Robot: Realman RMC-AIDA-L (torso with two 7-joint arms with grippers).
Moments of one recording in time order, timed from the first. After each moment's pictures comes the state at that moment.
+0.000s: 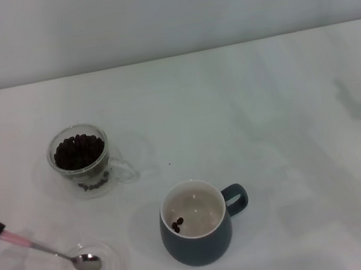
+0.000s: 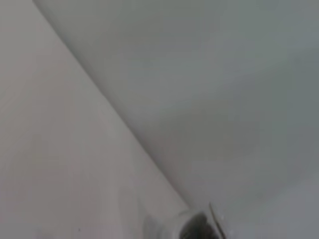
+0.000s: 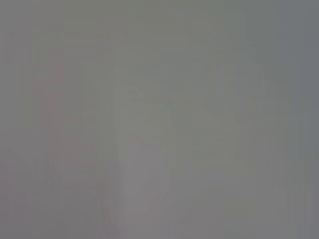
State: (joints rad) left arm -0.20 -2.02 0.66 0.21 -1.70 -1.40 1.52; right arm 0.37 2.01 0.27 0.23 -1.69 -1.59 0.23
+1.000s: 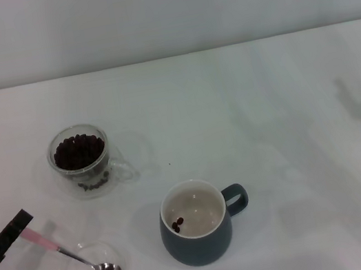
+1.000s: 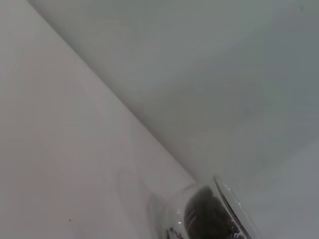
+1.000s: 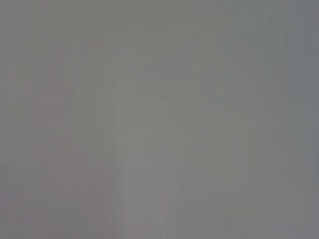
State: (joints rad) left arm -0.25 -2.04 0.65 0.22 -1.62 -1.35 1.59; right arm 0.36 2.01 0.27 0.24 -1.68 -1.59 0.23
